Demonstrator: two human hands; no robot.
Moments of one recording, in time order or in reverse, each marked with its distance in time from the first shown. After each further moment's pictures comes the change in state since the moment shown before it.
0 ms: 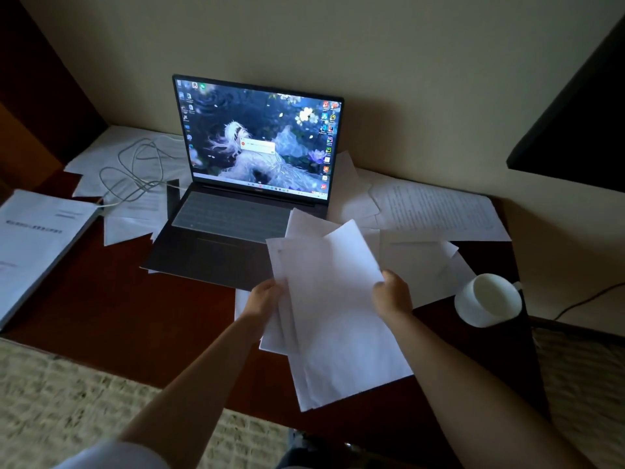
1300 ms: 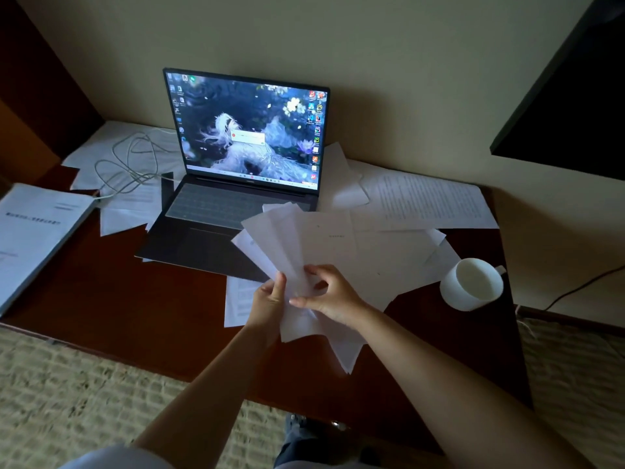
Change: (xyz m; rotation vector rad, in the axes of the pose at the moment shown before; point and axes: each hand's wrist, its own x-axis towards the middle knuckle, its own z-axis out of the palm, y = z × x) left_hand -0.046 -0.016 0.038 -0.292 -0.084 0.170; right_hand -0.070 -0.034 -0.004 0.264 -0.568 -0.414
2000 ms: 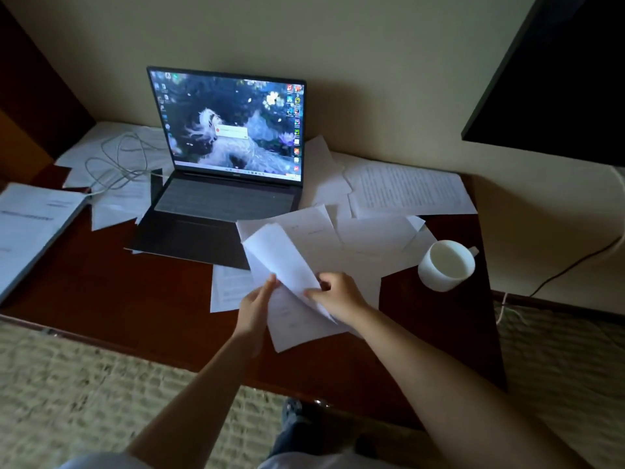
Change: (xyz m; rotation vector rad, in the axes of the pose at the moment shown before) left_hand -0.031 -0.027 0.008 0.100 0.099 -0.066; right_hand -0.027 0.034 -0.016 -0.170 0.110 0.097
